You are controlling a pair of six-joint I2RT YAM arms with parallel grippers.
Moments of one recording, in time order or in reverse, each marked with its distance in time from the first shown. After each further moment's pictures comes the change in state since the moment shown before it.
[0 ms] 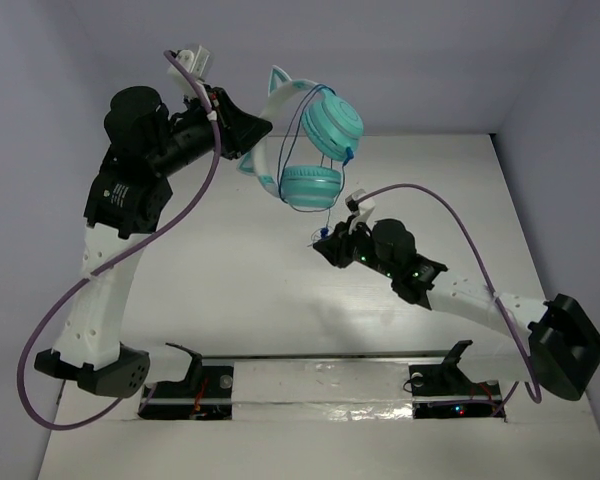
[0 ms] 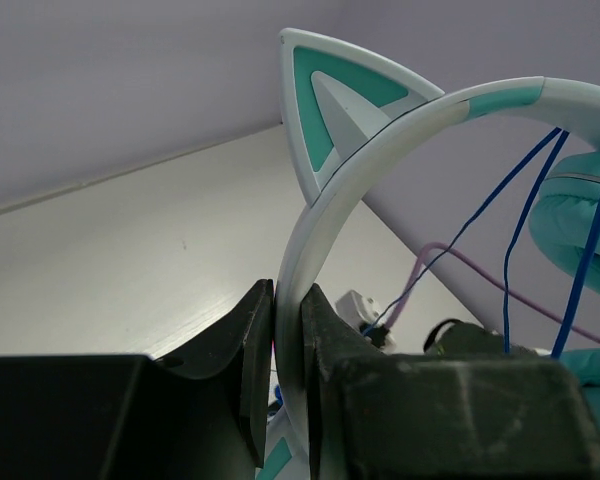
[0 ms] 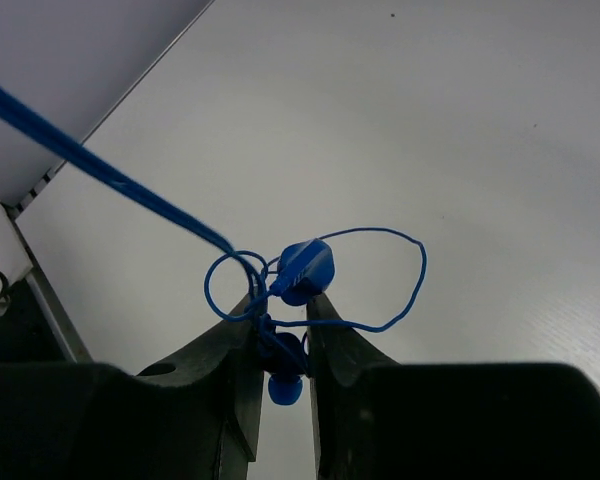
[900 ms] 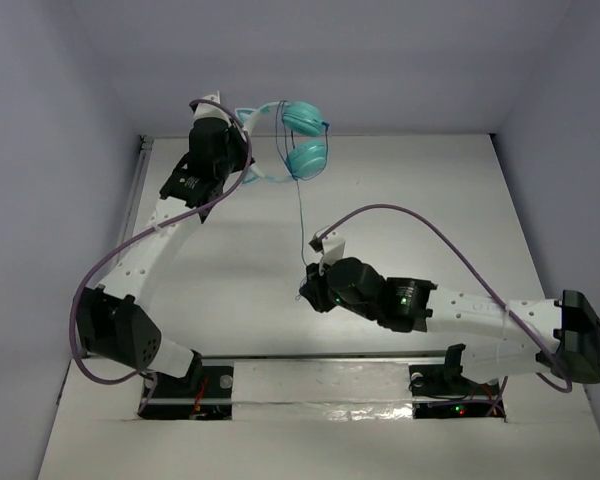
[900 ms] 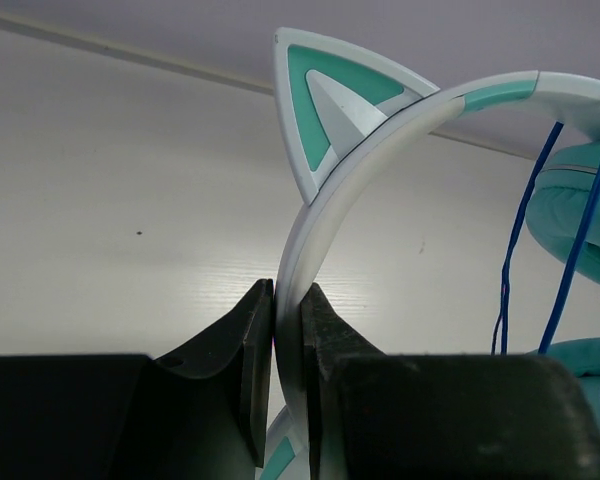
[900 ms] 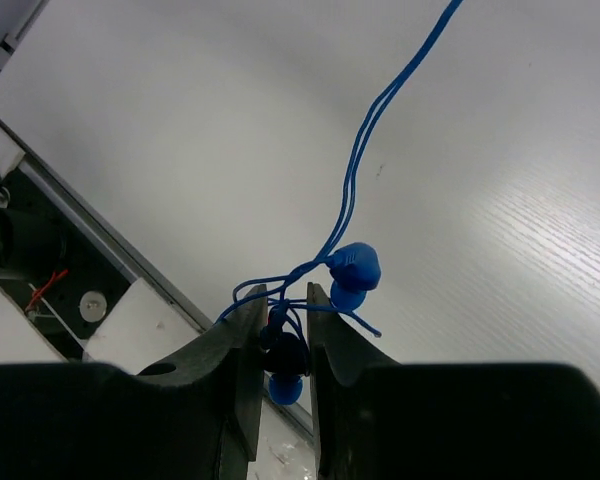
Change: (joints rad) left arm 0.010 0.146 -0.452 0.294 -0.647 -0.098; right arm 0.431 -0.022 0.184 -0.520 0.441 0.163
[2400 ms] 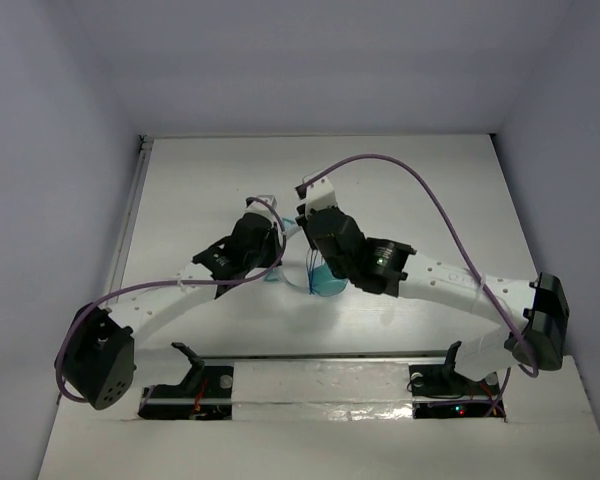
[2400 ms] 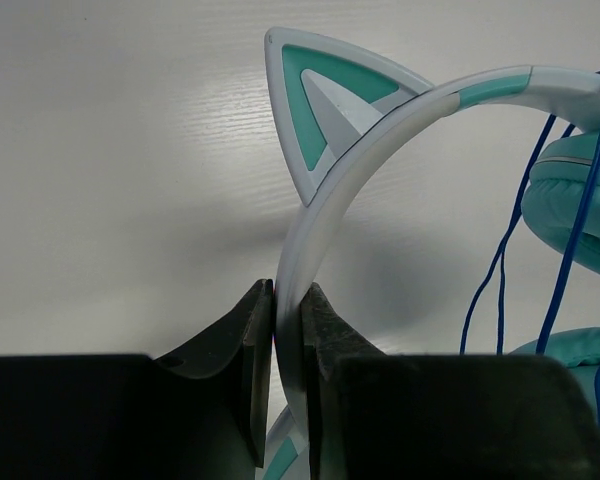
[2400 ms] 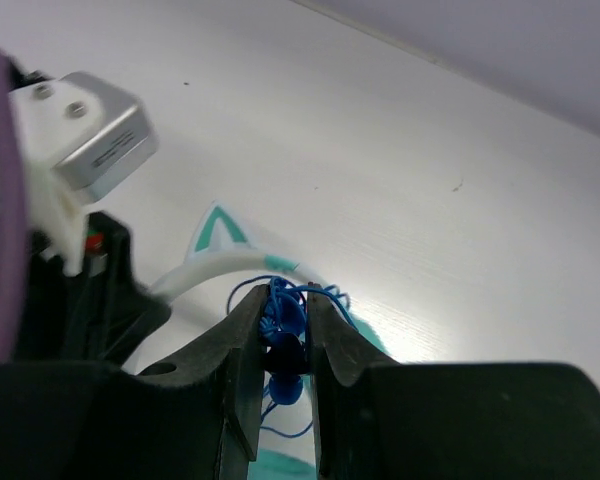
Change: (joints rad) left arm -0.313 -0.216 -0.666 0.108 0.006 -0.017; right arm -0.104 0.220 0.376 -0.005 0.420 -0.406
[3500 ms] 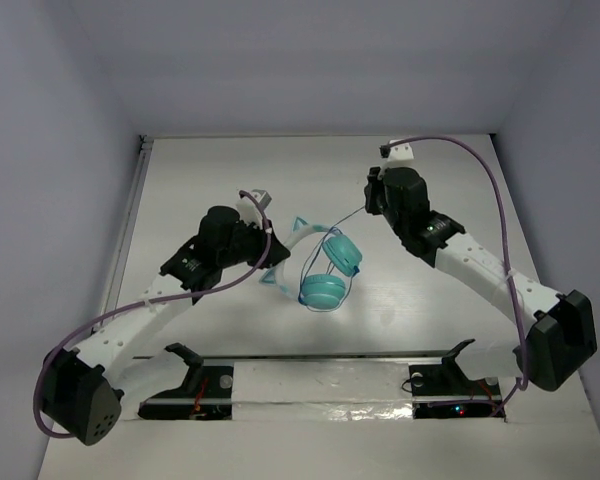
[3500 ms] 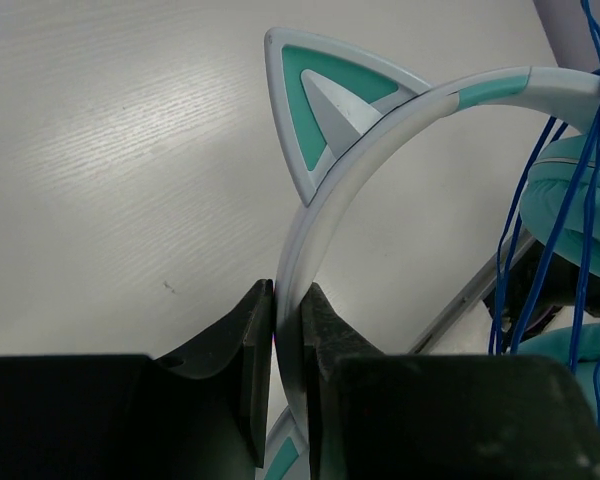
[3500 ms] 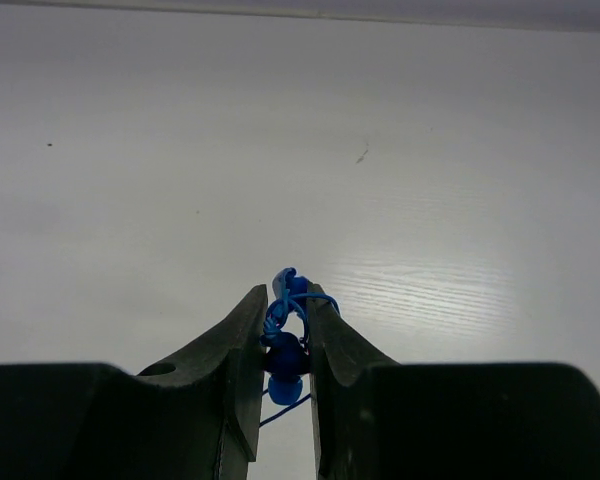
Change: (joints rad) left arm 0.108 -0.200 0.004 -0.050 0.479 0.071; right arm -0.526 -0.116 -0.189 0.101 -0.364 0.119
